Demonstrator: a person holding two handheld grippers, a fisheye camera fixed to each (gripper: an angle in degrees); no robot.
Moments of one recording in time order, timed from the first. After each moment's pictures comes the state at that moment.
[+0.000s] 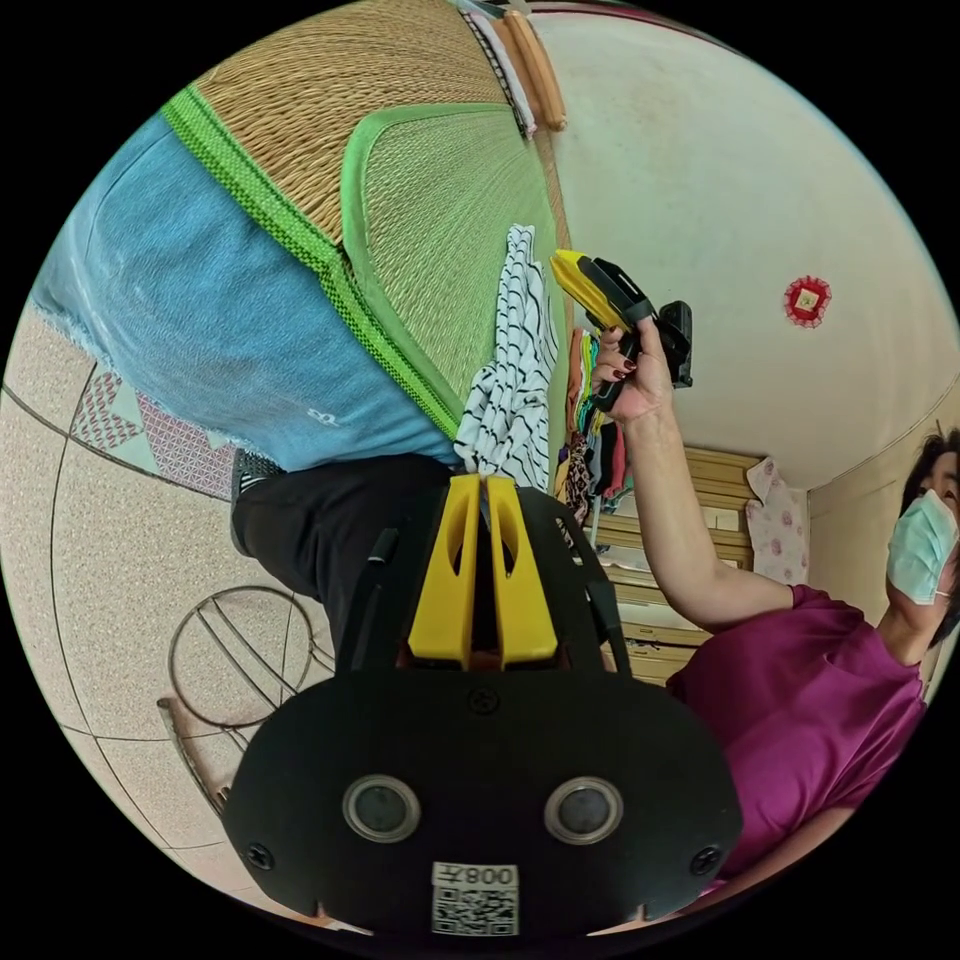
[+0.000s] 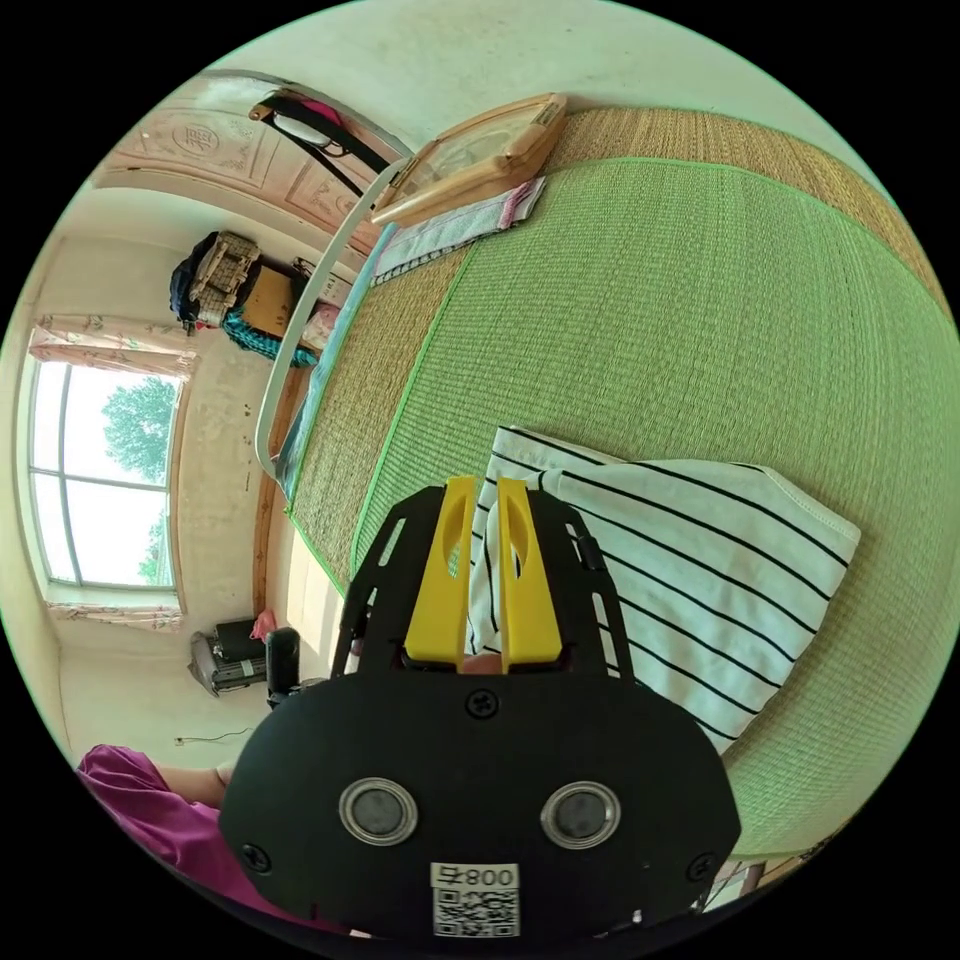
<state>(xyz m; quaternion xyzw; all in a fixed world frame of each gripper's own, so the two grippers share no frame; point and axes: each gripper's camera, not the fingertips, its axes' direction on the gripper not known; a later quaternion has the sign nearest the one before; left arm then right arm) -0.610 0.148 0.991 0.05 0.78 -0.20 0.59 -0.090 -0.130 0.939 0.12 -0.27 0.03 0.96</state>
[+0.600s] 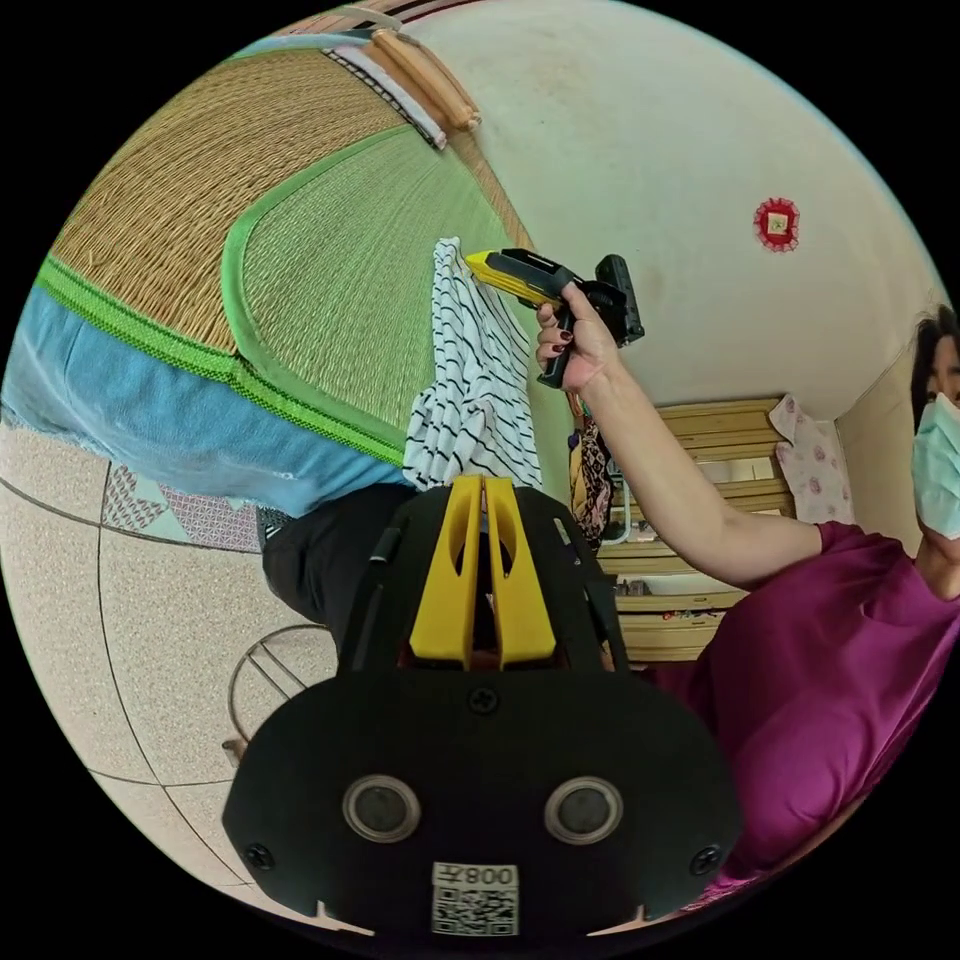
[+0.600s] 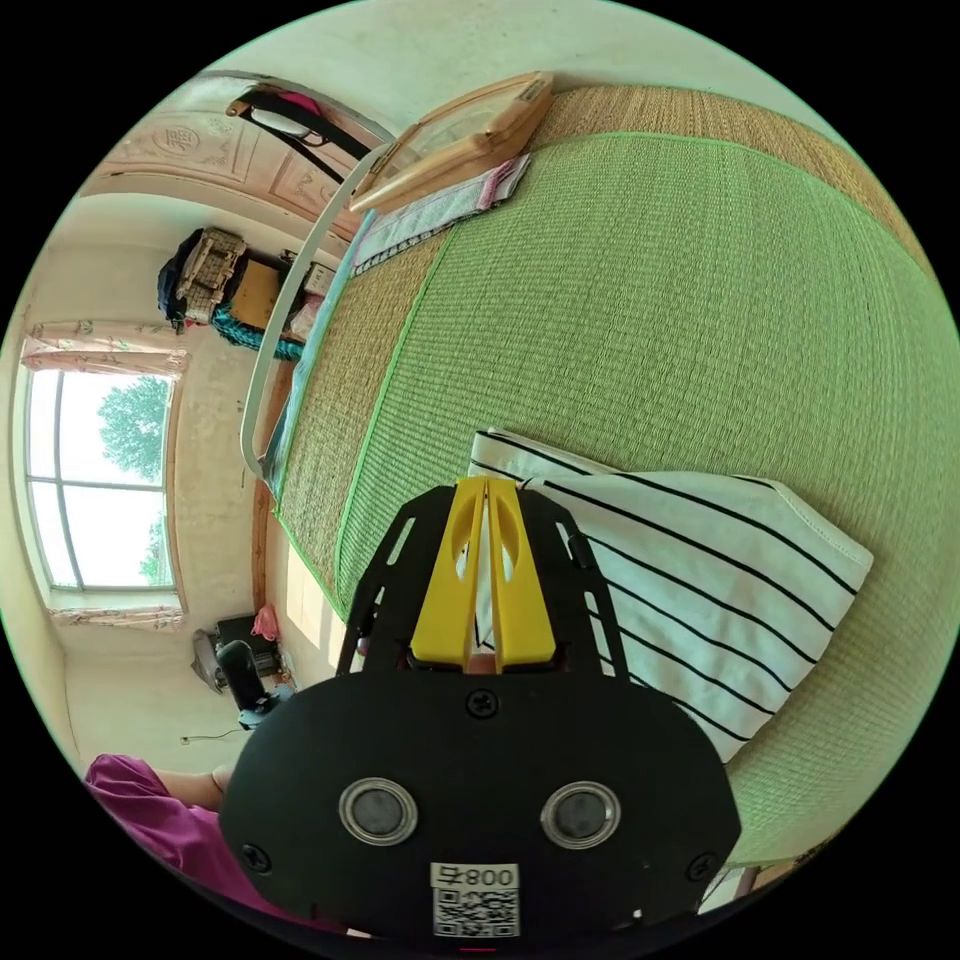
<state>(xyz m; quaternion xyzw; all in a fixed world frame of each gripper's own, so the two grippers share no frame) -0.616 0.145 0.937 0.12 0.73 -0.13 0.65 -0.094 -0.130 0.974 0.11 -0.27 0.03 0.96</state>
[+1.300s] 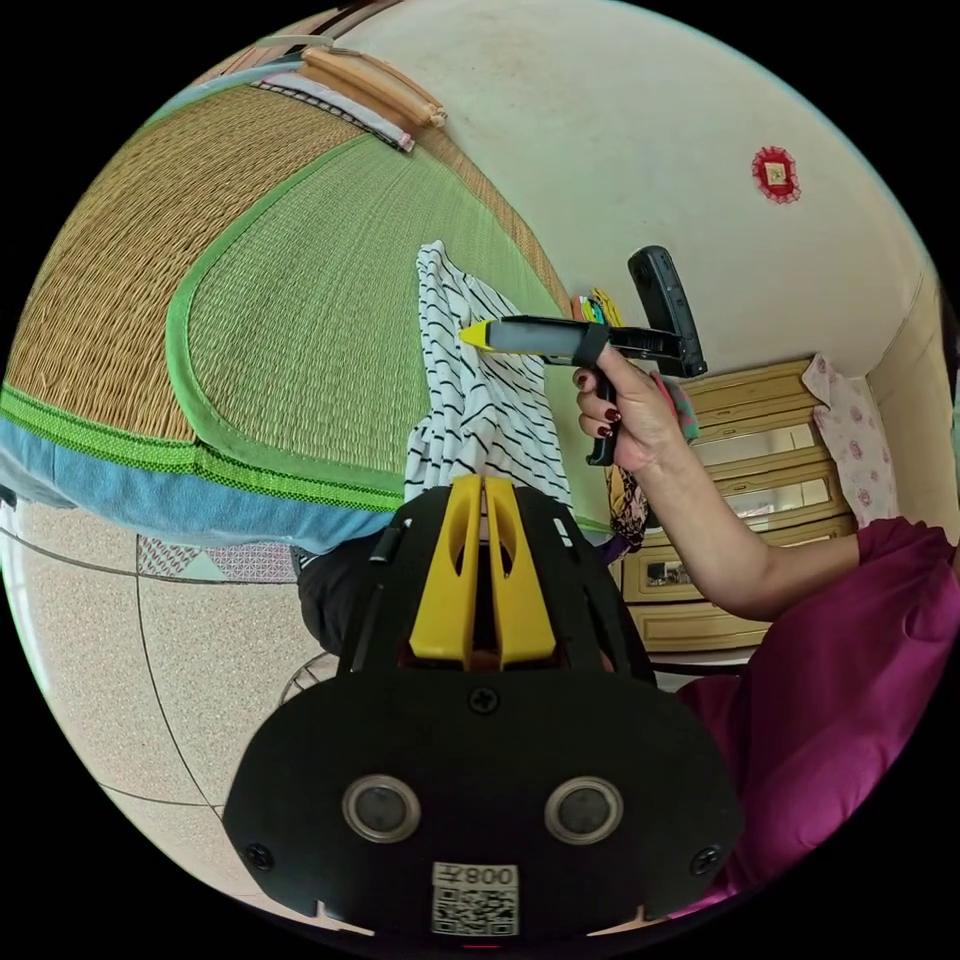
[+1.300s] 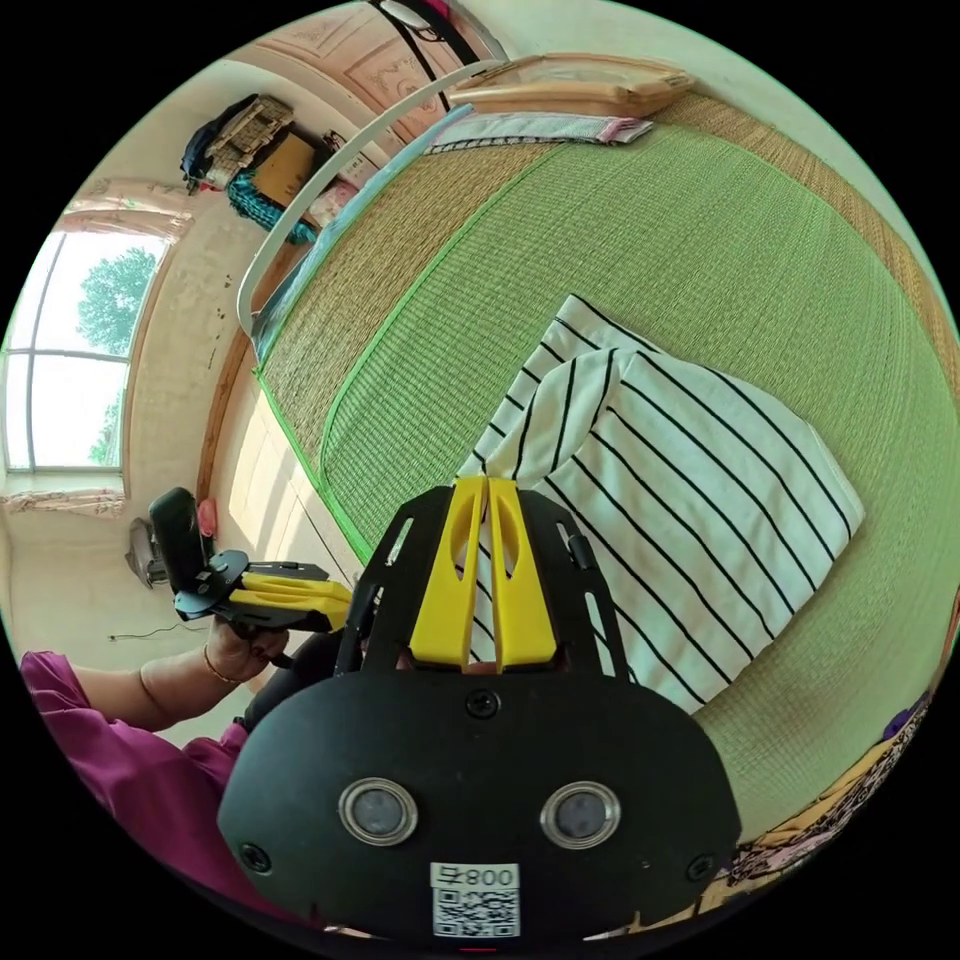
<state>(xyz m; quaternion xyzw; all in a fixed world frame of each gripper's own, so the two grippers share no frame) -0.584 0.126 0.897 0.15 0.69 -0.11 0.70 -0.181 -0.056 0.987 0.05 -0.18 -0.09 0.98</state>
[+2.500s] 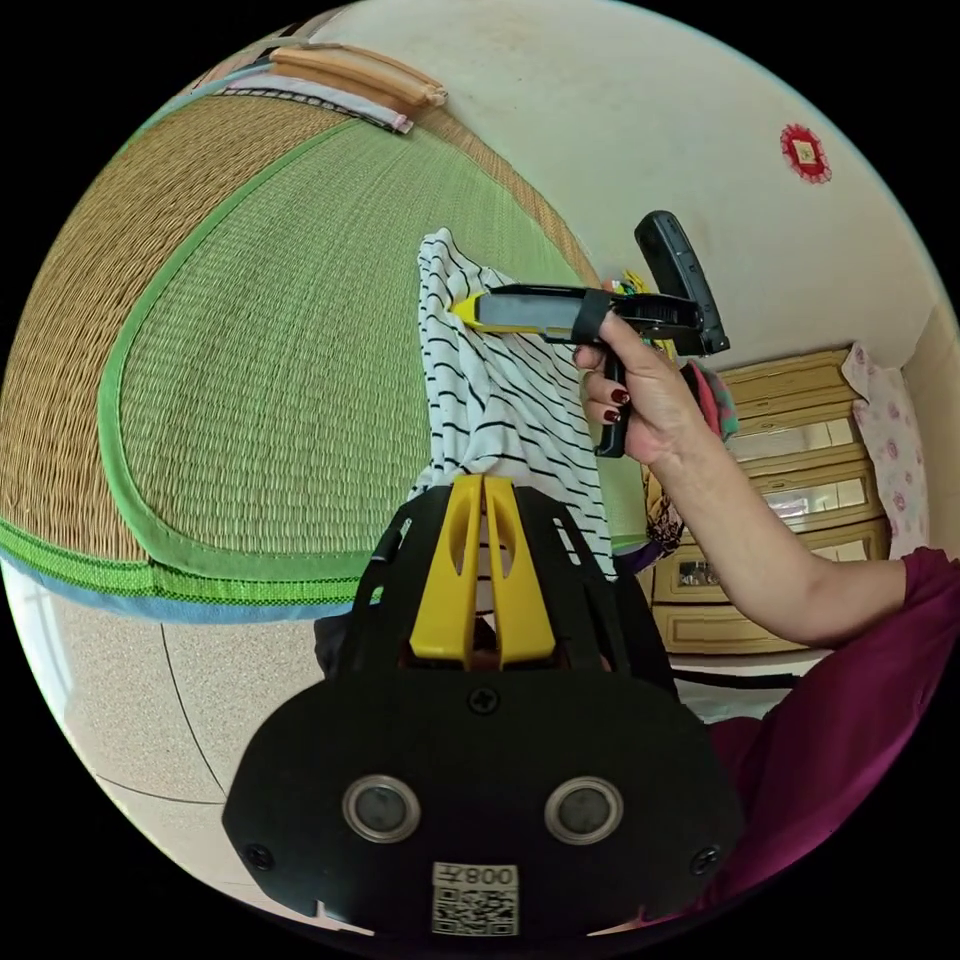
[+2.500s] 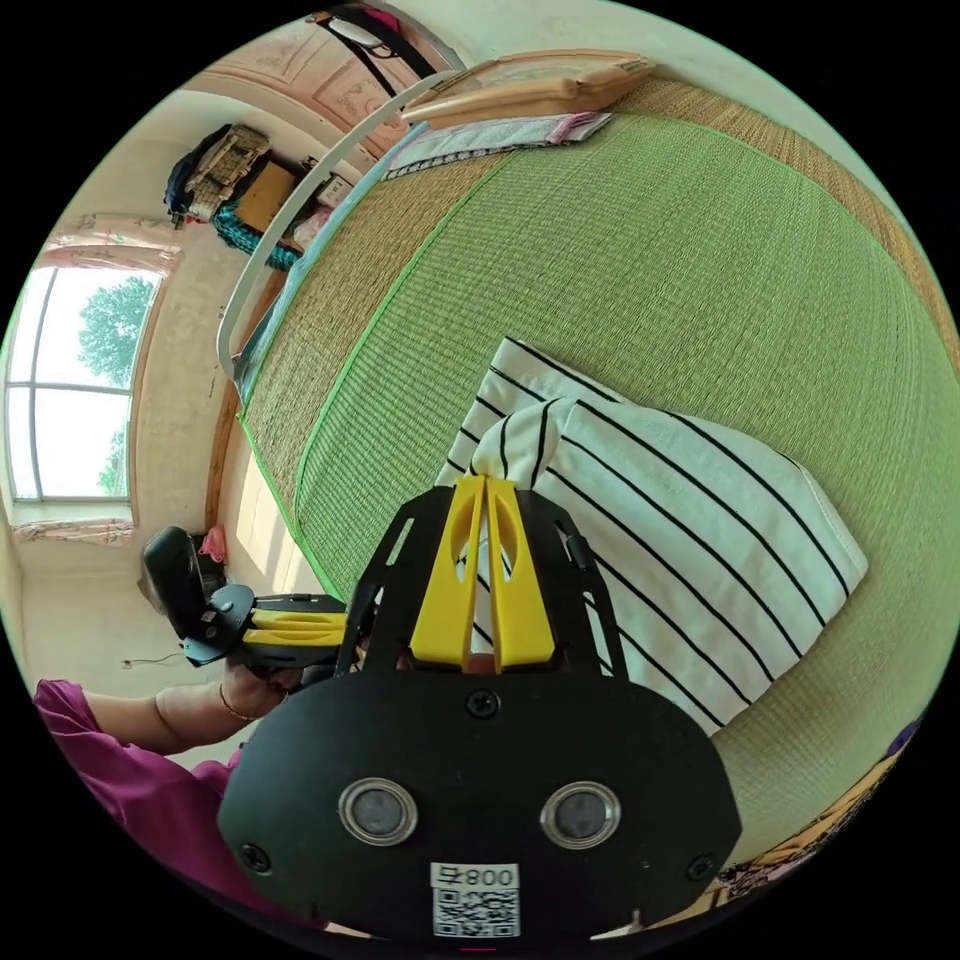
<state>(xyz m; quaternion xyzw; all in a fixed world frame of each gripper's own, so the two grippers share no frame) -0.537 0.071 0.876 0.12 0.67 -0.11 0.72 -0.154 -0.095 0.954 0.05 -0.20 -0.06 0.98</state>
